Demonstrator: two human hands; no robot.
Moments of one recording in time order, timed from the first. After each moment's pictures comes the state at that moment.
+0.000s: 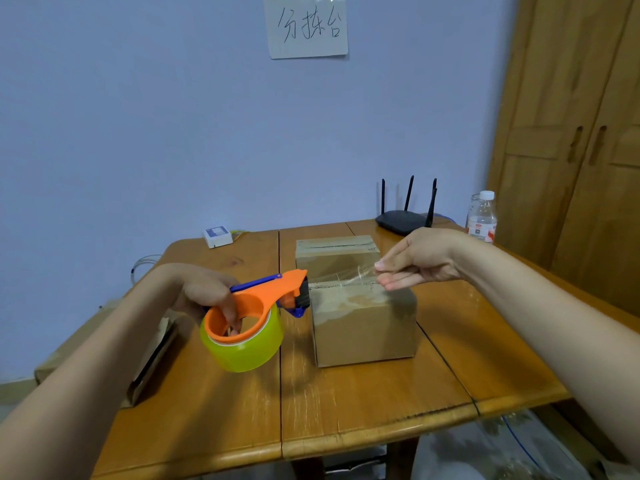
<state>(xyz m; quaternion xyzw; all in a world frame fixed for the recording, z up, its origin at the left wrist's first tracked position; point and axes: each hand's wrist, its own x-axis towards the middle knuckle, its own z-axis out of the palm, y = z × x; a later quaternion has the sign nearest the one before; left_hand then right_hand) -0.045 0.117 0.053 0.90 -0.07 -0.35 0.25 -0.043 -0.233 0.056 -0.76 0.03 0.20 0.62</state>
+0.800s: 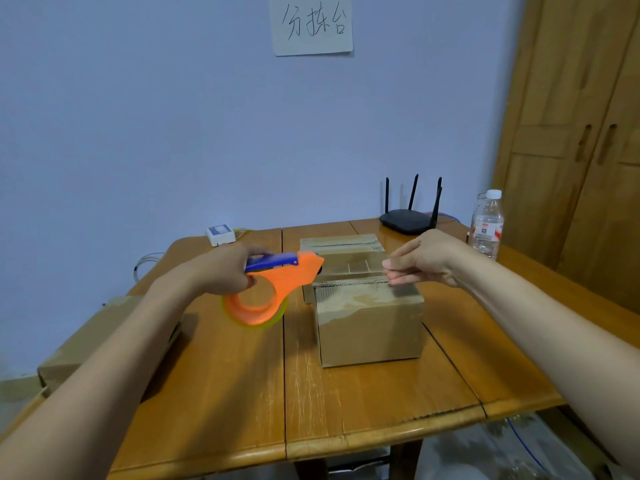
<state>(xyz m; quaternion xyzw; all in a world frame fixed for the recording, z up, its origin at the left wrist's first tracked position) -0.030 0.094 0.049 0.99 -0.14 0.02 0.07 -0.029 -0.234 0.030 -0.79 0.04 0.07 0.61</state>
